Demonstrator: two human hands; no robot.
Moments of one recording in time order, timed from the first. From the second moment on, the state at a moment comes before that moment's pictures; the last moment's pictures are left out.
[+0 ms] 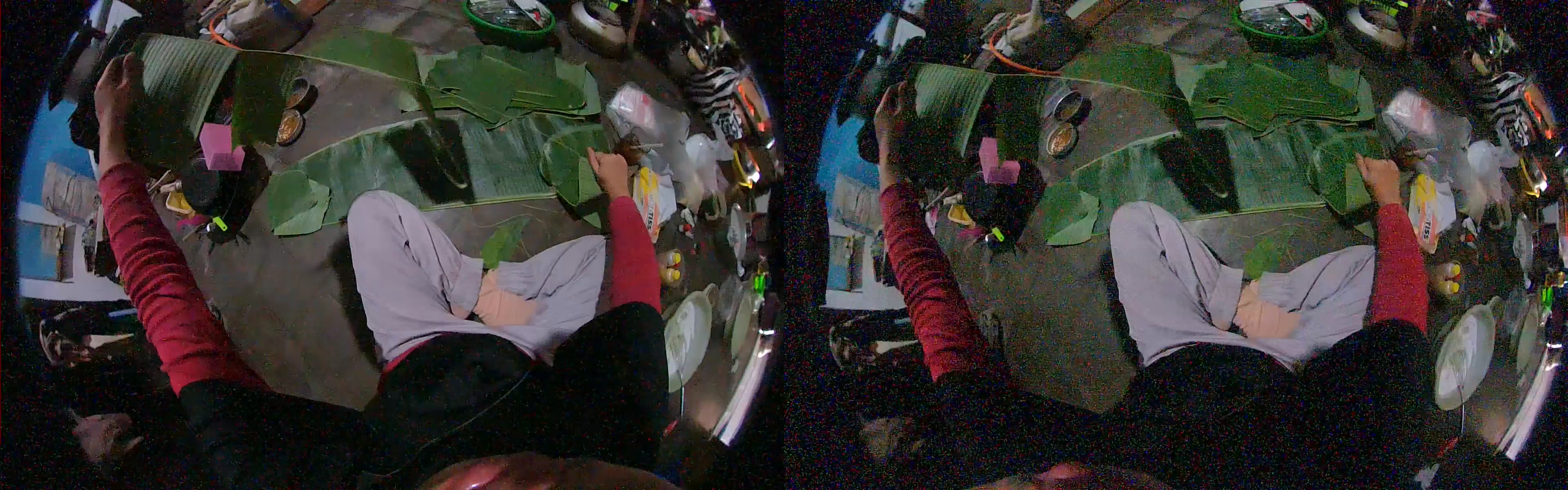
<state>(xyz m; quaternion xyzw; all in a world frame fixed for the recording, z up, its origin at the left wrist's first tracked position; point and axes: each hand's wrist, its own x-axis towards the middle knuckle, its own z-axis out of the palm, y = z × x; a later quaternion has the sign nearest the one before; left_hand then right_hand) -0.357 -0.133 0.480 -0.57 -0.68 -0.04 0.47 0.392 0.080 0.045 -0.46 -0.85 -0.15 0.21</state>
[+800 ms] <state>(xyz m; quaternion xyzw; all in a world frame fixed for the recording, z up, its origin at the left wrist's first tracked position) -0.316 -0.184 0.543 -0.60 -0.67 -0.25 0.36 0.068 -0.019 0.122 -0.25 -0.81 0.40 0.35</state>
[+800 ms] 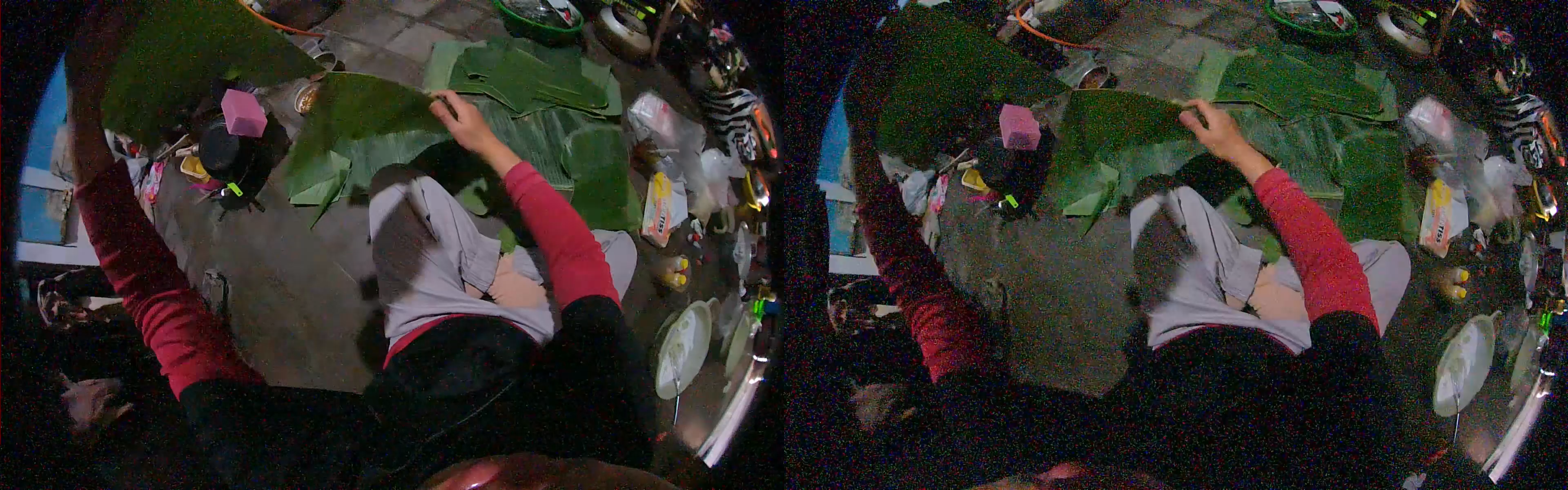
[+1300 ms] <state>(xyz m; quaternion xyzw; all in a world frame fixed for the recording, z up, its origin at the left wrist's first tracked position) -0.333 -0.215 0.510 -0.59 -0.66 -0.26 0.38 0.184 0.019 0.235 -0.18 -0.85 0.31 0.38</state>
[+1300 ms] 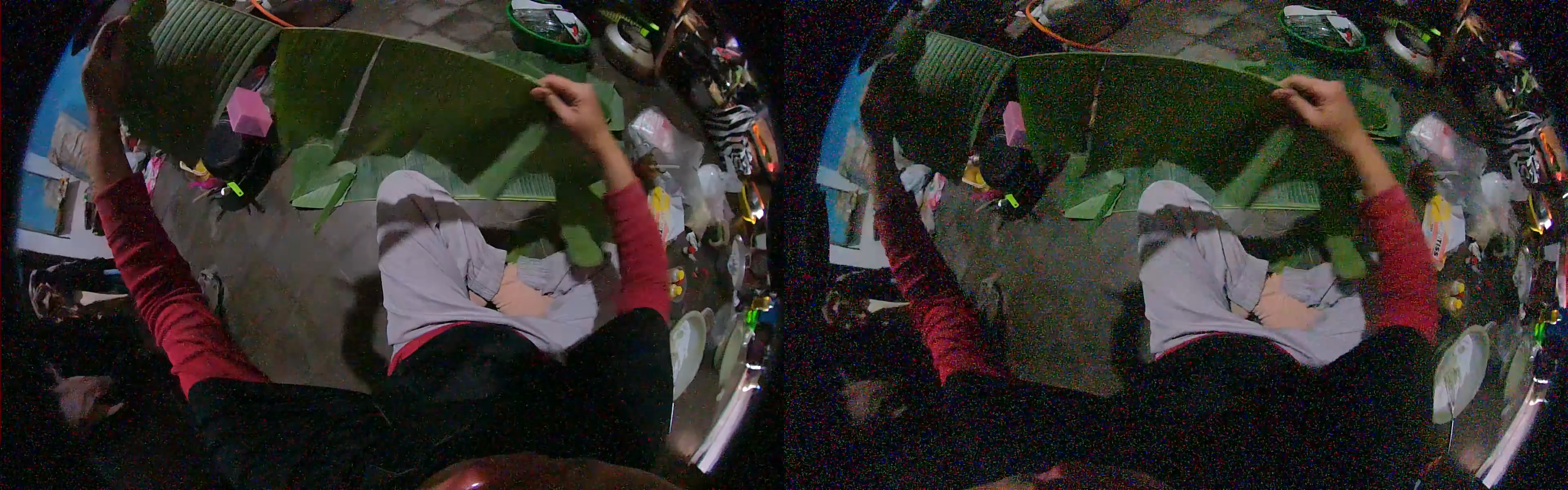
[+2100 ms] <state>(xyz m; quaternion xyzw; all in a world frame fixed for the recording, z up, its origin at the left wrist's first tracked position) -0.161 0.080 0.052 -0.63 -0.77 -0.08 0.03 0.229 0.101 0.012 -0.45 -0.88 0.10 -0.14</state>
